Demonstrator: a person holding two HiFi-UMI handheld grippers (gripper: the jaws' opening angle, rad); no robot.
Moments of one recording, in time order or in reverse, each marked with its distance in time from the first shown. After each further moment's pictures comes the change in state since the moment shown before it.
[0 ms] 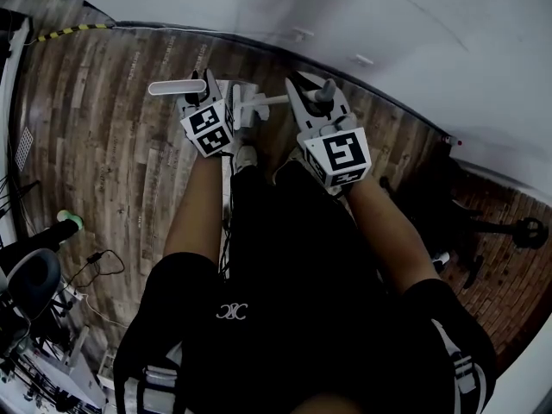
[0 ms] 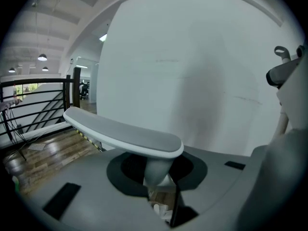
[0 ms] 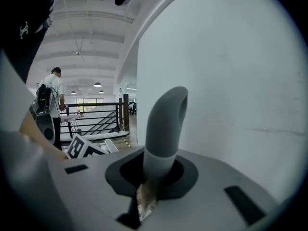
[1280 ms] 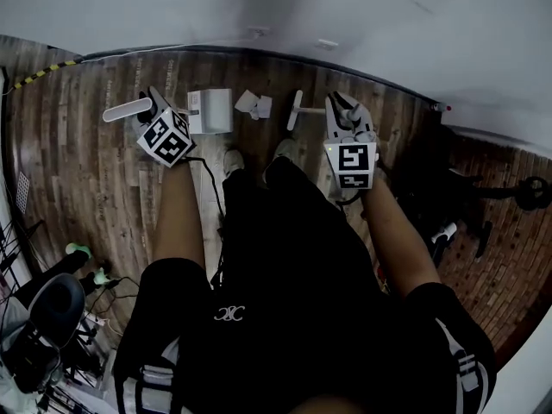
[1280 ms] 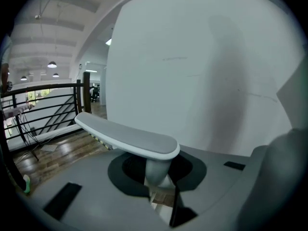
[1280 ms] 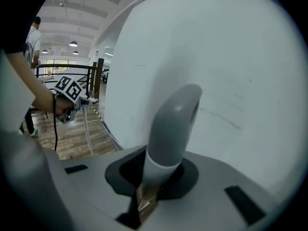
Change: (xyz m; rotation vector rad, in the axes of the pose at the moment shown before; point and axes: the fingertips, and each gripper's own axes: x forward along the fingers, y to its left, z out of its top) left arm 0.017 0.016 0.016 -0.004 0.001 0.152; right arm -0.120 -0.142 -0.118 -0.129 0.302 -0.386
